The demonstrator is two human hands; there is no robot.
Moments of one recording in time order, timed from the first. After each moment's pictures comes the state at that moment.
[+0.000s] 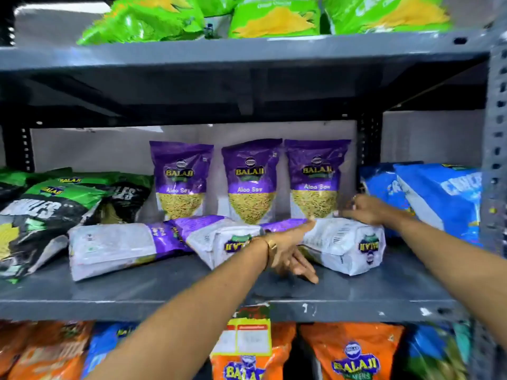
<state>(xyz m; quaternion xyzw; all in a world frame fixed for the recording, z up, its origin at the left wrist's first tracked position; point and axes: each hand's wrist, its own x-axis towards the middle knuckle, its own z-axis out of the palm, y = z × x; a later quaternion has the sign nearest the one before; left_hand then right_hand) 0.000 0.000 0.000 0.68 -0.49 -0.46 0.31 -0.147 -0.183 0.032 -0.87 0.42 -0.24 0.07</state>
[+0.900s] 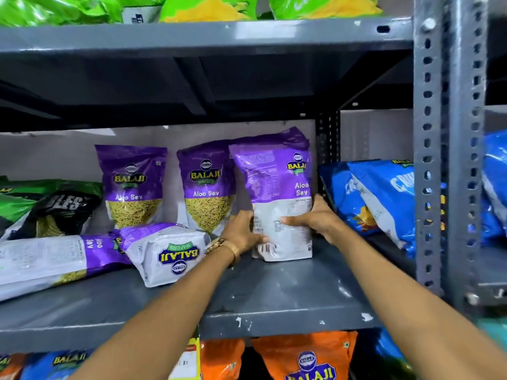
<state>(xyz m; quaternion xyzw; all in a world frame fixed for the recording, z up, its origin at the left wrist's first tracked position) 0.015 -0.076 -0.015 0.69 -0.56 -0.04 0.45 -0.142 -0.193 -0.002 -0.73 0.22 -0.43 0.48</state>
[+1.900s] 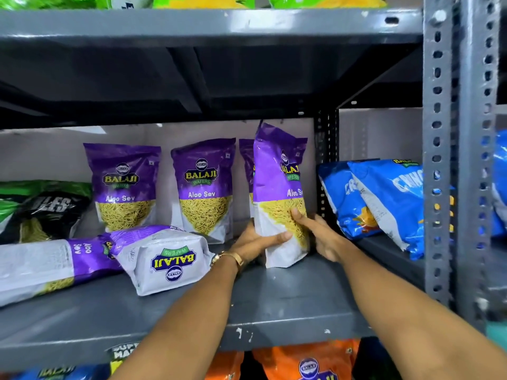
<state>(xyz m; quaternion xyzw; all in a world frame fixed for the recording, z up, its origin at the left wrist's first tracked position) 0.021 -0.116 -0.046 0.51 -0.59 -0.27 0.56 -0.129 -0.222 -0.039 -0.65 0.19 -0.42 0.60</state>
